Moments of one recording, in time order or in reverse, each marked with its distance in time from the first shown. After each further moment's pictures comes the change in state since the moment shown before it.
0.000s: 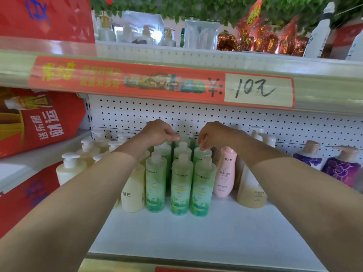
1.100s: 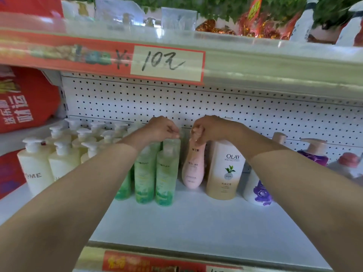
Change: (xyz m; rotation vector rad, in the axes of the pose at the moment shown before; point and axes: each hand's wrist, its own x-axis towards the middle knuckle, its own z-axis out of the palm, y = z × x) left_hand 0.003 0.074 0.078 0.074 -0.026 0.075; right_hand -0.036 0.084 -0.014 0.009 -0.020 -0.062
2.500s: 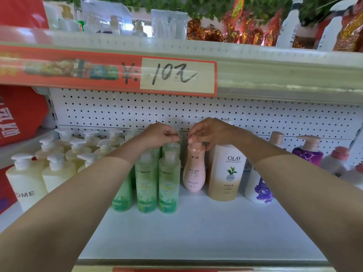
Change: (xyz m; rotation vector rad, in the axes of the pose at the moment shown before) left_hand 0.018 -0.022 0.001 -0.101 -0.060 0.034; right_hand -0.013 0.003 0.007 0.623 -0.035 -0.043
